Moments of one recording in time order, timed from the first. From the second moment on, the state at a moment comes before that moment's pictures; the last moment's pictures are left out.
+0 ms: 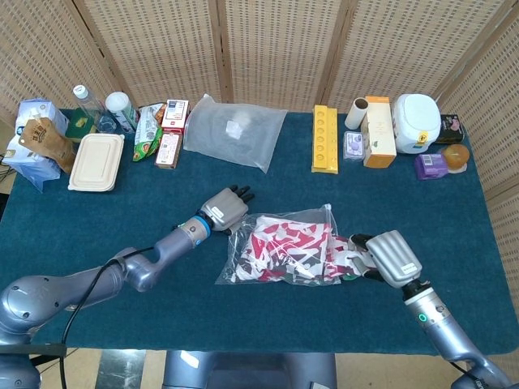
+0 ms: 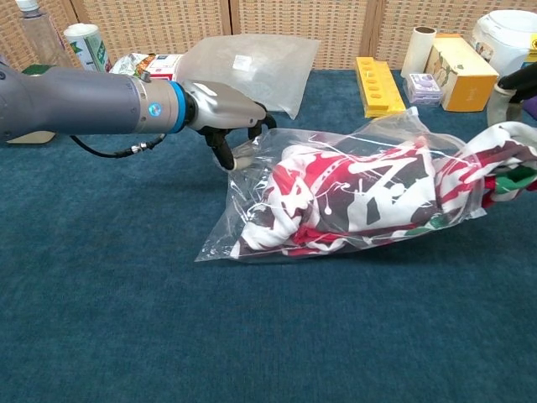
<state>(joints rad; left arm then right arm) -1.20 -1.65 -0.08 -1.09 1.13 0.53 0.31 0.44 -1.19 0.05 -1.66 -1.57 1.22 -0.03</state>
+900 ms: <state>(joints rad) -0.93 -1.28 0.04 -1.35 1.36 0.76 0.09 0.40 -1.14 0.09 -1.66 -1.52 1.27 -0.06</state>
